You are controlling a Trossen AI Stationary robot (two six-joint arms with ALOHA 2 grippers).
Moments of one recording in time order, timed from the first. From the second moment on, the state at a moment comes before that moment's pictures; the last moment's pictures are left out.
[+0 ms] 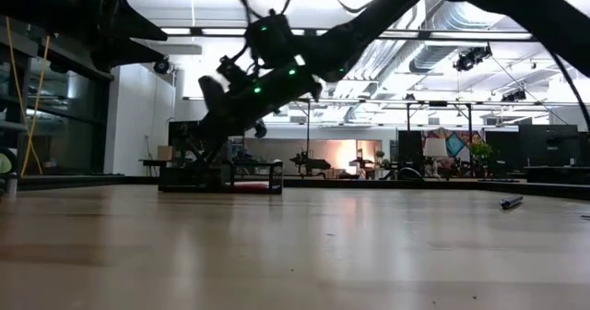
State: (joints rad) left arm 0.15 0.30 0.31 -0.19 -0.43 -0.21; right arm -0.19 2.30 1.64 0.25 0.00 0.10
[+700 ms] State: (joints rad) left arm 0.15 0.30 0.31 -0.21 -0.43 -0.21; right arm -0.18 2.41 1.86 -0.02 0.15 0.07
